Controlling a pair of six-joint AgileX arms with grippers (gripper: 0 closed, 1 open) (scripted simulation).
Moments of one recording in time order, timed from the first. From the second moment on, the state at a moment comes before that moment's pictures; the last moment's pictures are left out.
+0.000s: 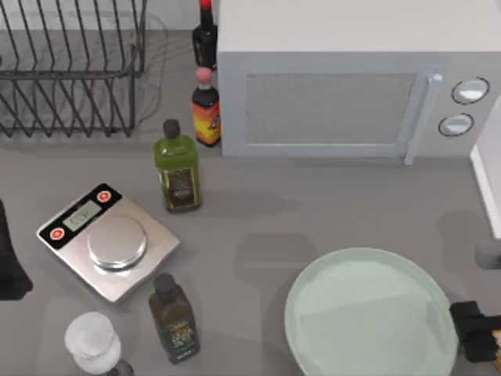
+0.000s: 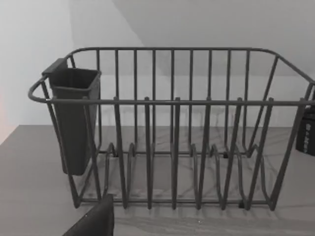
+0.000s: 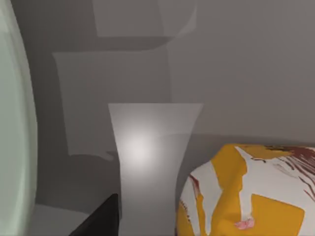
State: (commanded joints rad) left arm 0.00 0.00 0.00 0.00 0.00 0.00; right arm 0.24 1.54 0.55 -0.58 0.00 0.13
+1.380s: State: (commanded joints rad) left arm 0.00 0.00 0.00 0.00 0.00 0.00; right arm 0.24 1.37 0.77 -0.97 0.00 0.13
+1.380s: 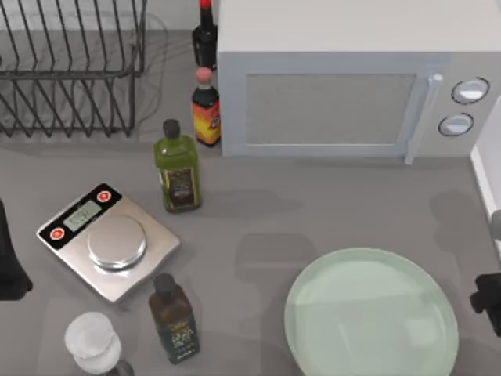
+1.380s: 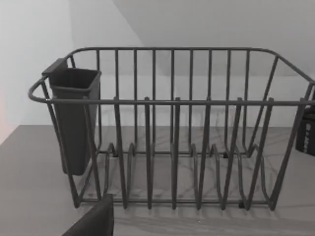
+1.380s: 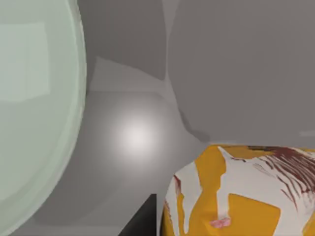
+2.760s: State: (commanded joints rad) left arm 0.00 0.00 0.00 0.00 0.00 0.00; right arm 0.44 1.51 1.05 -1.18 -0.01 -0.81
